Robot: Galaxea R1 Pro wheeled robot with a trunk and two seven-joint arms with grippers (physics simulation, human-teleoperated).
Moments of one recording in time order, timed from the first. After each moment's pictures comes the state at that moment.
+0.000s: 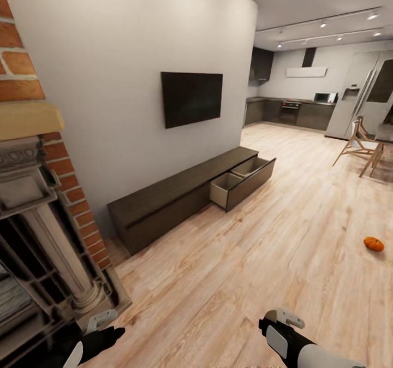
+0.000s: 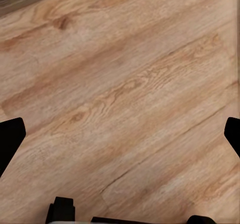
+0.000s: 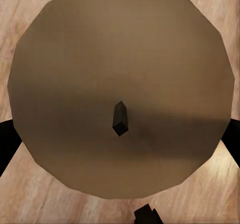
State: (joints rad) left arm -0.33 0.15 0.11 -0.65 0.29 0.44 -0.17; right arm -0.63 -0.01 0.37 -0.11 -0.75 0.04 -0.36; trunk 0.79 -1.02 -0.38
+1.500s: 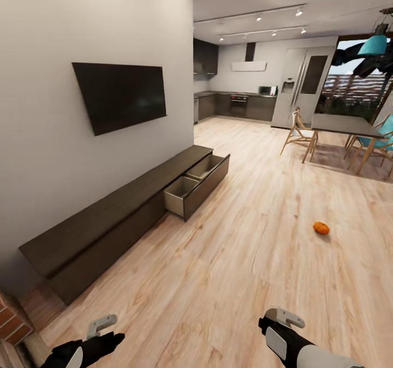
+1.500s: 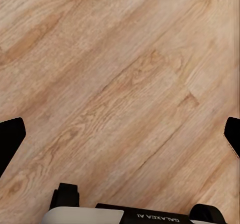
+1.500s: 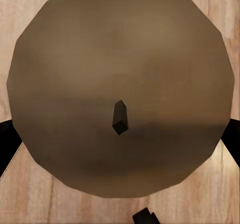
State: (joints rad) left arm -0.33 0.15 0.11 -0.60 0.29 0.42 -0.17; right arm -0.63 0.00 0.37 -0.10 -0.74 -0.01 -0.36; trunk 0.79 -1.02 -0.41
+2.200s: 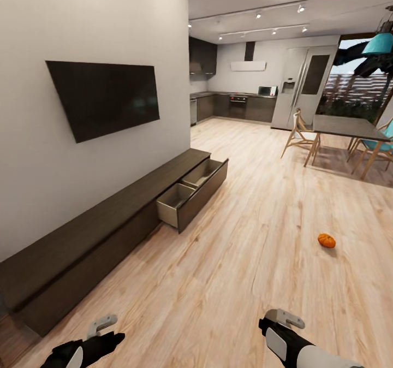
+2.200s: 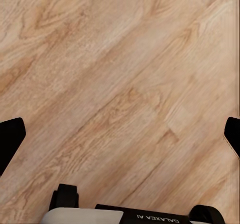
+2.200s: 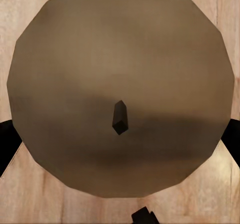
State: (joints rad) left arm -0.33 0.15 0.11 -0.60 0.29 0.41 -0.17; right arm -0.63 0.00 0.37 -0.09 -0.74 -0.01 -0.36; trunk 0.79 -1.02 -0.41
